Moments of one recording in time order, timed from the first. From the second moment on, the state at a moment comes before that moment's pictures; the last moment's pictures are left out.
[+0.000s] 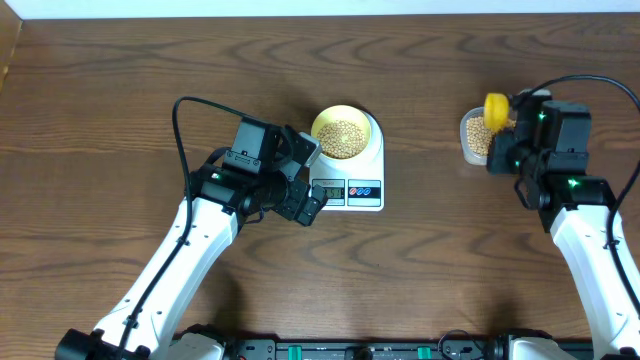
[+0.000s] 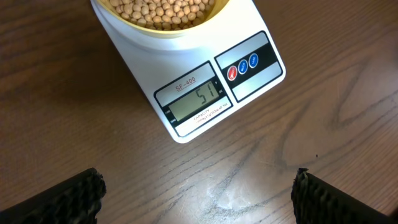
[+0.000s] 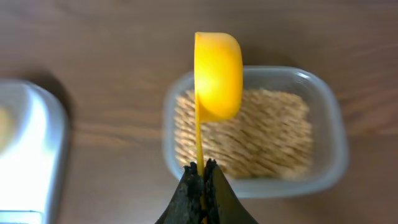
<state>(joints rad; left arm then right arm) -0.36 1.36 1.00 -0.75 0.30 0.14 -0.03 1.31 0.91 -0.37 -0.10 0.05</state>
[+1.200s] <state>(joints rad) -0.36 1.36 1.00 -0.75 0.30 0.14 -0.04 1.40 0.91 0.25 -0.45 0.21</state>
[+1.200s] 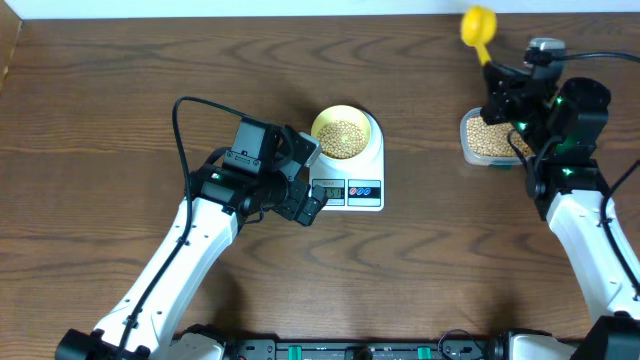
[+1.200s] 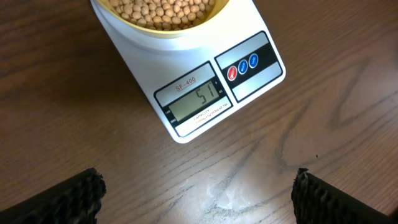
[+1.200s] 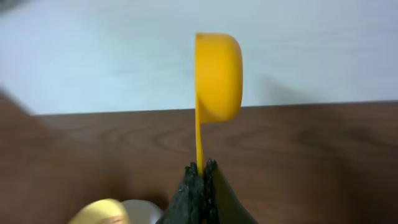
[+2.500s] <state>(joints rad) -0.36 1.36 1.00 -0.75 0.31 0.14 0.42 1.57 0.91 0.03 -0.31 -0.38</state>
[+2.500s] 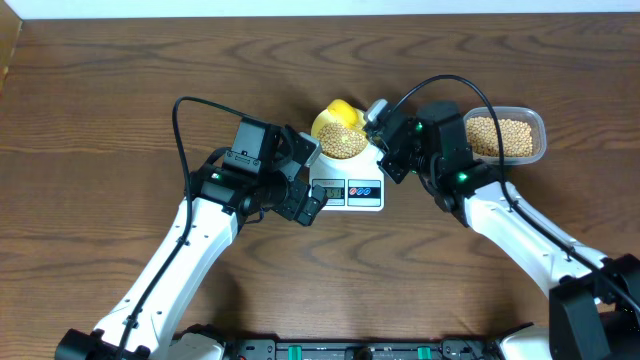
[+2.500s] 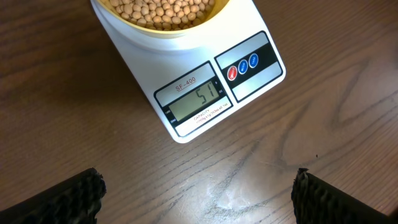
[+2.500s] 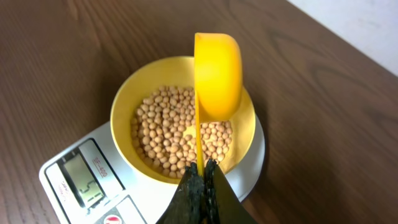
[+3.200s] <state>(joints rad) -0.36 1.36 1.00 -0.75 0.31 0.14 0.44 1.60 0.91 -0.02 -0.30 -0.41</state>
